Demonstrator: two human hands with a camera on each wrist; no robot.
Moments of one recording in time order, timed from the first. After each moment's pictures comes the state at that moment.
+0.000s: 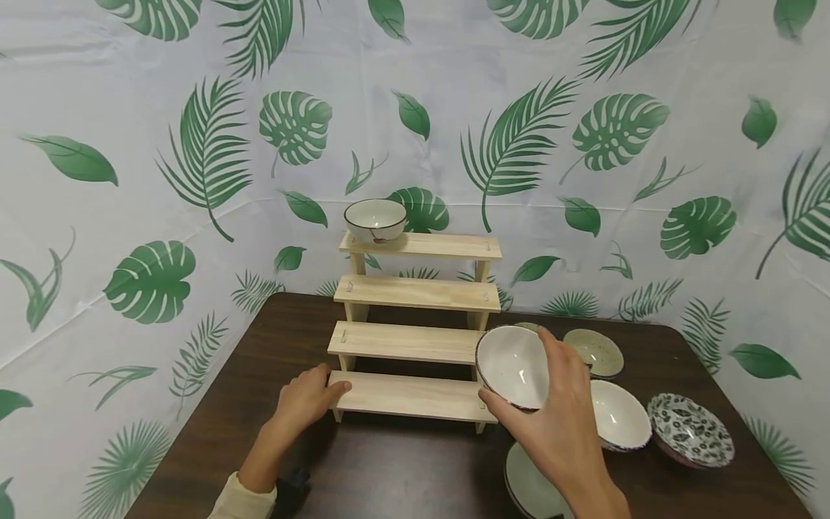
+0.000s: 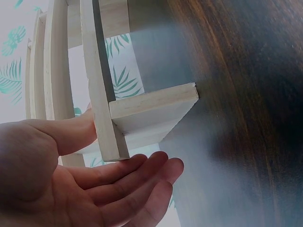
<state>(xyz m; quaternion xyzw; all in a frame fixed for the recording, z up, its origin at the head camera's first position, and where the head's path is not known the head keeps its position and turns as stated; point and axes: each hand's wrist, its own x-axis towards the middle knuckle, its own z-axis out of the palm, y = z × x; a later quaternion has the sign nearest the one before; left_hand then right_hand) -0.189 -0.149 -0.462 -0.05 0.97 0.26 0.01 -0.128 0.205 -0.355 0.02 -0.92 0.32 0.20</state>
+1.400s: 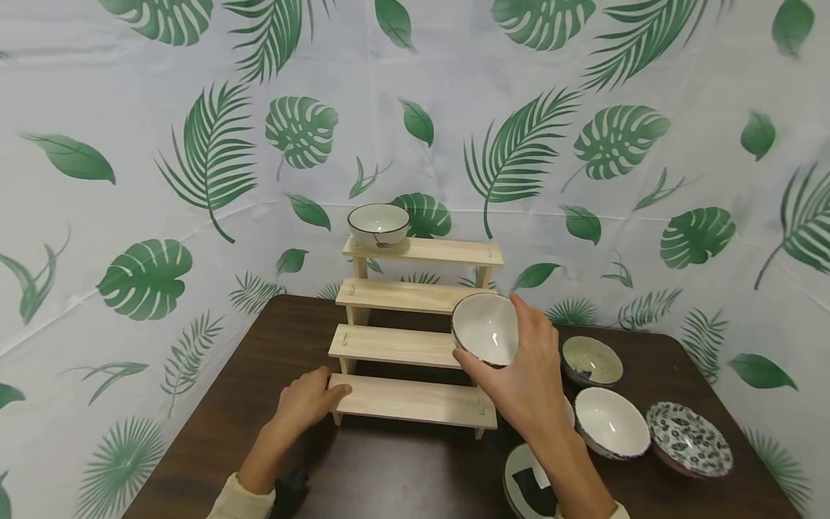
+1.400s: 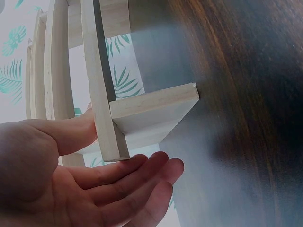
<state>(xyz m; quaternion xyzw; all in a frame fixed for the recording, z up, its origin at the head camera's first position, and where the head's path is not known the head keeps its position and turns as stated) -0.186 -0.150 -0.460 -0.05 0.96 0.26 0.01 -0.166 0.174 -0.333 0.06 -0.91 0.34 0.23</state>
